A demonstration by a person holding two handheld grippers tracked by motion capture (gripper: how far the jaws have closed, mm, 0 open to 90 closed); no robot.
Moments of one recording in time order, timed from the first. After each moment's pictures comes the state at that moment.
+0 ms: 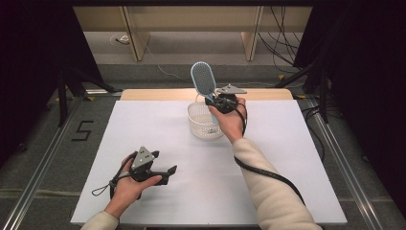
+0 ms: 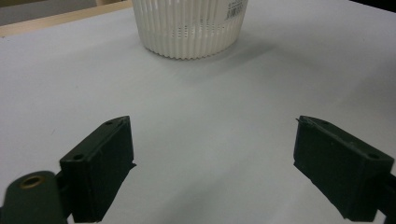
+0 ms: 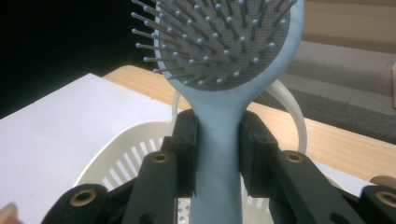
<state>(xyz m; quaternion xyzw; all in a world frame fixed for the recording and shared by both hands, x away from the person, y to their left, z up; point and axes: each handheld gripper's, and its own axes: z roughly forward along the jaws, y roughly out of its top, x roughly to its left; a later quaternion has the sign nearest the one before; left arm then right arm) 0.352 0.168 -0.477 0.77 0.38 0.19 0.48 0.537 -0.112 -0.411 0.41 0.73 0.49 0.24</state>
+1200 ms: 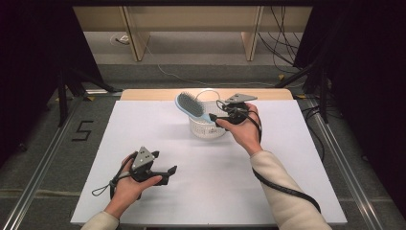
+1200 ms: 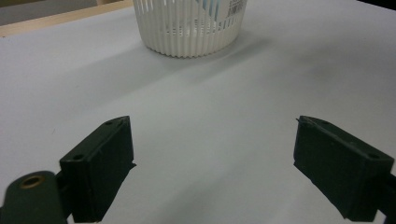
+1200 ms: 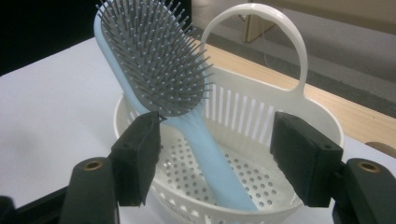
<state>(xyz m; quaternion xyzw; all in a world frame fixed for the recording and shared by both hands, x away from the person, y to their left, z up) 0.352 0.168 -0.478 0.77 0.38 0.19 0.48 0.500 -0.145 -0.405 0.36 0.79 0.46 0.20</state>
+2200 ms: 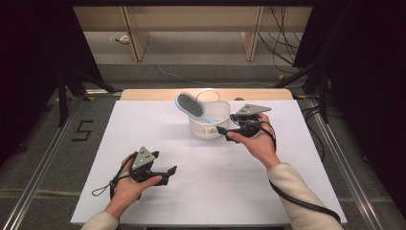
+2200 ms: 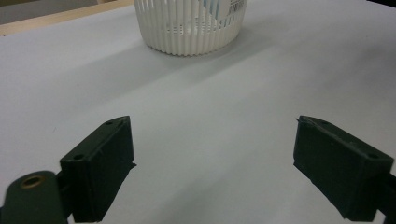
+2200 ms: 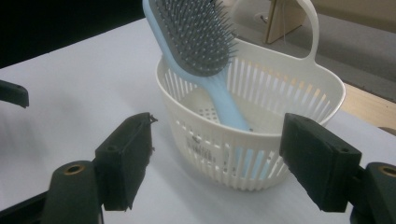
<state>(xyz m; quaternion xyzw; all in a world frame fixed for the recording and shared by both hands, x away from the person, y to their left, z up) 0.352 0.168 -0.478 0.77 0.38 0.19 0.48 0.462 -0.176 -0.408 0.32 0.80 0.47 0.17</state>
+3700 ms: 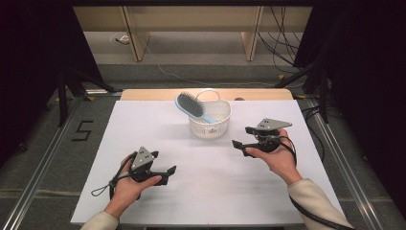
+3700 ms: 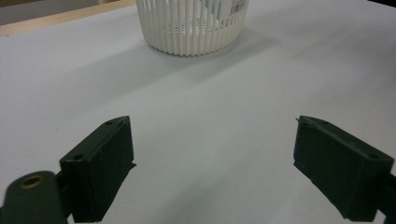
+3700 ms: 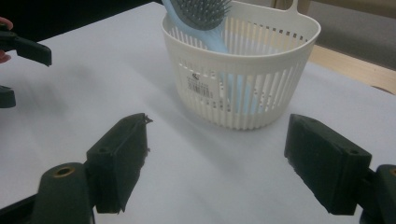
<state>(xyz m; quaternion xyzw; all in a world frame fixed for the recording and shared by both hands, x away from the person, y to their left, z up) 0.352 0.169 -0.478 0.77 0.38 0.19 0.48 0.424 -0.225 -0.423 0.33 0.80 0.47 0.16</state>
